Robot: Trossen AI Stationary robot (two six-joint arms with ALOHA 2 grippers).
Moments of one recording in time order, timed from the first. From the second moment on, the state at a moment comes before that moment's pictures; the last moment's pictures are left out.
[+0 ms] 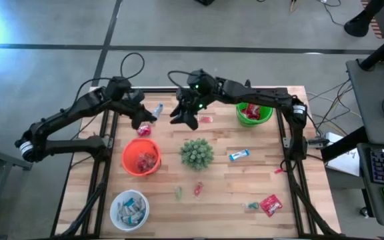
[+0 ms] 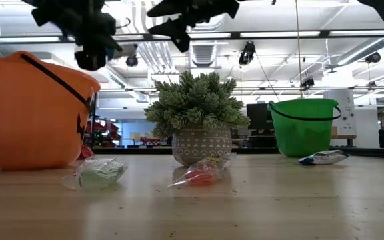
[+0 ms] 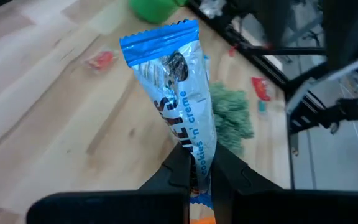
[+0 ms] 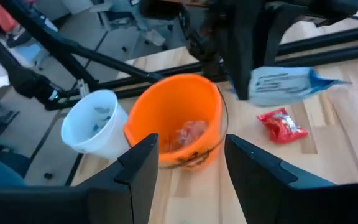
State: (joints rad) left arm 0.66 0.97 0.89 -0.62 0.62 -0.22; right arm -0.29 1.95 1.90 -0.48 -0.60 0.10
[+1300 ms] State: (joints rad) left arm 0.51 0.94 0.89 -0.41 0.61 -0.25; right arm -0.23 2.02 1.90 -0.21 -0.36 0.39
